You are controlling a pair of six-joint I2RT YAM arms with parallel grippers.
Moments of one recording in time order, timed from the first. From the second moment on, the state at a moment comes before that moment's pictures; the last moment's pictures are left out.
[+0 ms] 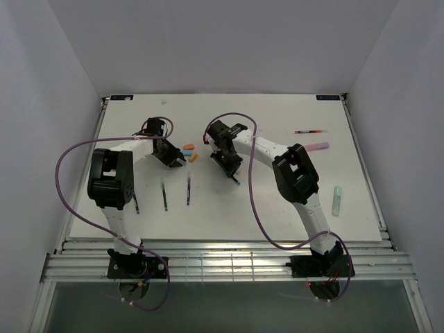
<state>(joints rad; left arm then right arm) -0.13 1.94 1.24 -0.43 0.23 -0.94 0.74 2.28 1.89 -0.94 -0.02 -0.04</state>
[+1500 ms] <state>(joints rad) -0.12 1.21 0.79 -0.54 0.15 -1.02 0.87 2.24 1.98 -0.84 -0.24 0.48</state>
